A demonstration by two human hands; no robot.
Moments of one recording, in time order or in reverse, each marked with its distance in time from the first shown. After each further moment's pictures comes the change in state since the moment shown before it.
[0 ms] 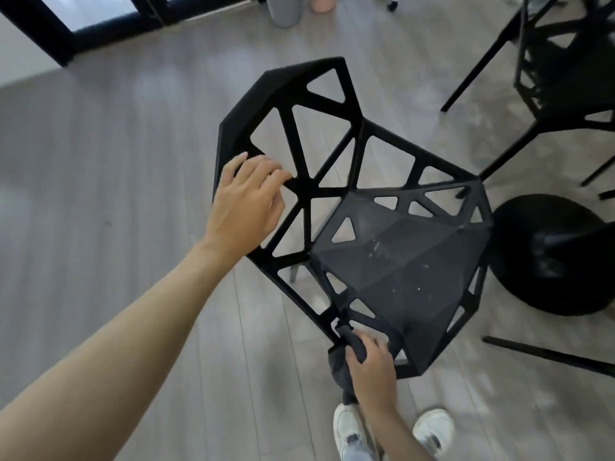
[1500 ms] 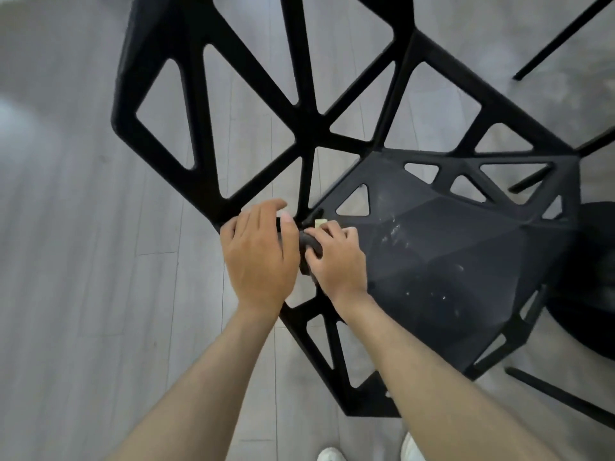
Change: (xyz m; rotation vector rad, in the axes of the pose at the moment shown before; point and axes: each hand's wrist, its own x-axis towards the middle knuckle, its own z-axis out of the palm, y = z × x) left_hand -0.104 0.120 0.146 -0.104 0.131 -0.789; right_hand 0.189 -0.054 0.052 -0.303 0.059 -0.730
